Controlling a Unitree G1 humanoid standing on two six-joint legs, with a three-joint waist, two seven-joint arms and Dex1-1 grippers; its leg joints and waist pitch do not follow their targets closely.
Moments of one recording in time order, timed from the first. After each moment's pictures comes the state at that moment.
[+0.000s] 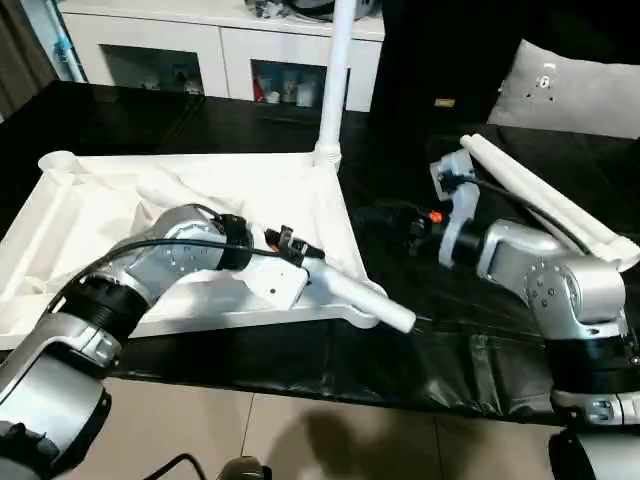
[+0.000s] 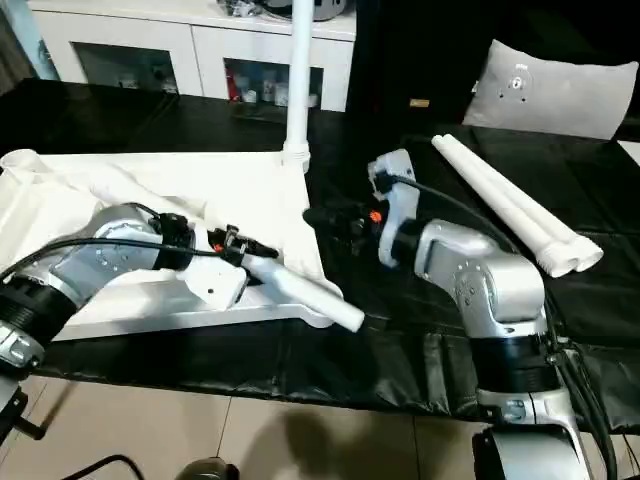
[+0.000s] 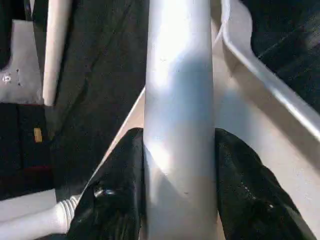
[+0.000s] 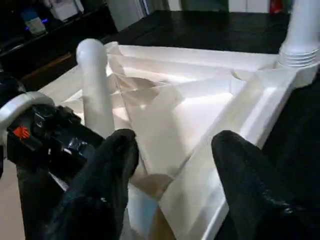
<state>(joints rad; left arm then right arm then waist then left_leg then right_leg) -0.82 0.57 -0.53 0.66 0.42 -0.73 -0.87 -0.57 -0.33 -0.04 0.07 0.48 0.82 0.68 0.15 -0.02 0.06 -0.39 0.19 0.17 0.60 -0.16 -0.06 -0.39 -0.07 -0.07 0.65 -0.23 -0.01</state>
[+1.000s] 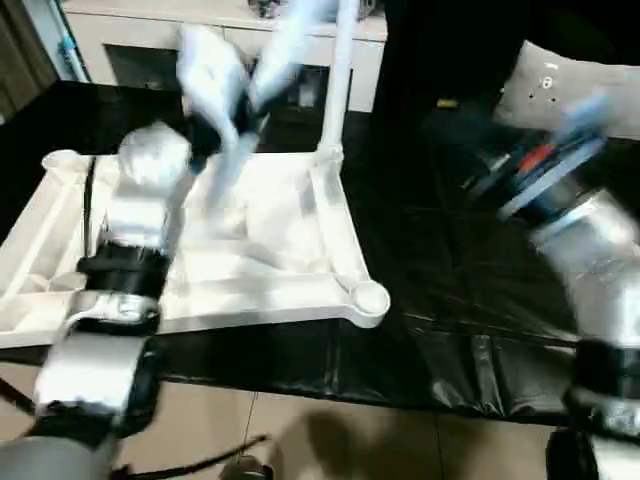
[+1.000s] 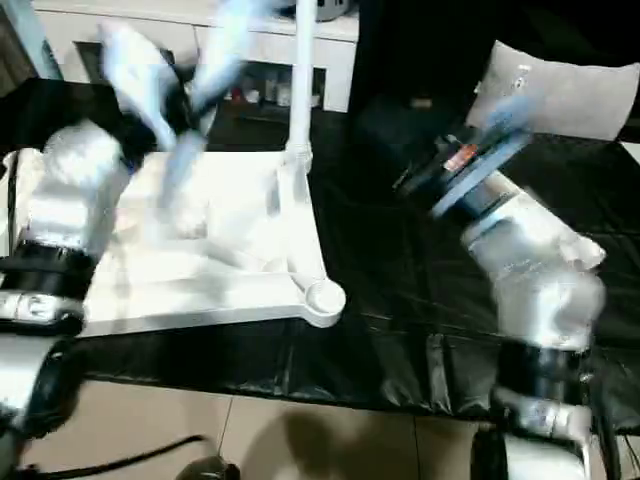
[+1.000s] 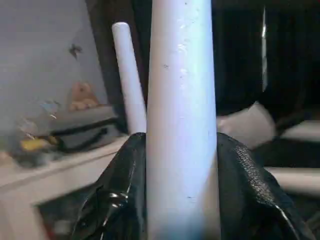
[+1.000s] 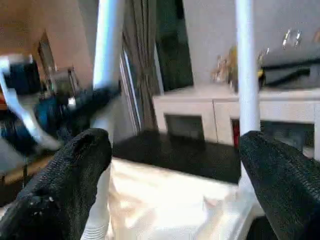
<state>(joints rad) -0.92 0.30 0.07 0.53 -0.26 0.01 -0.59 -0.54 -0.30 -0.25 -0.01 0.60 0.54 0.68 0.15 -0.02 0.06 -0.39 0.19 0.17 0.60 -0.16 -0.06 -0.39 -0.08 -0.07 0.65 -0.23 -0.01</state>
